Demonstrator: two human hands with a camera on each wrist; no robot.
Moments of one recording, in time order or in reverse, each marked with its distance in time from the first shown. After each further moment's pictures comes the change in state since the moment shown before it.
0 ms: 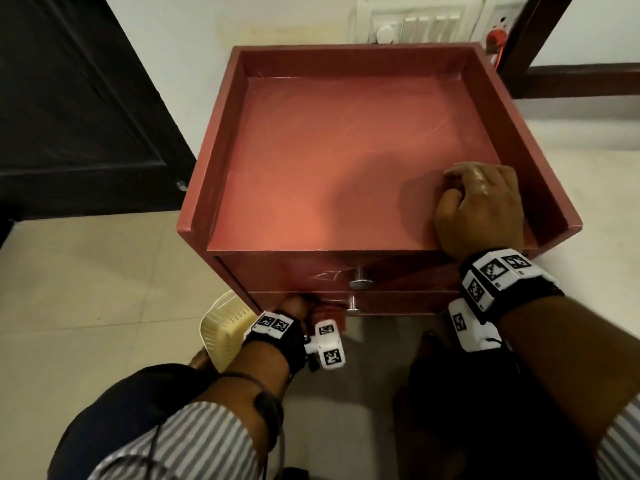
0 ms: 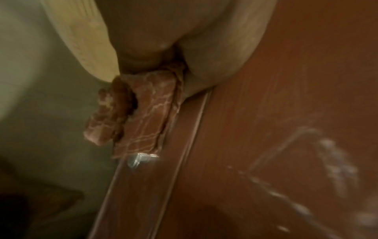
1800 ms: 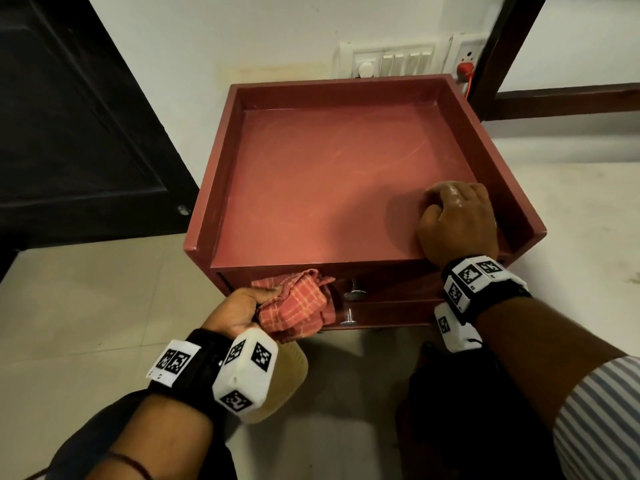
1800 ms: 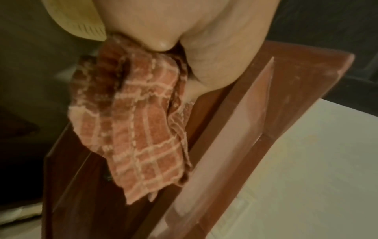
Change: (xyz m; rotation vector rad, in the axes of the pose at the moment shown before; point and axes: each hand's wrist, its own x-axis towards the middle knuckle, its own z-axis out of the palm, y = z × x) left_hand -0.124 0.057 -0.028 -0.115 -0.117 0.098; right_hand 0.000 -0.004 -0.007 0.005 -0.087 0.058
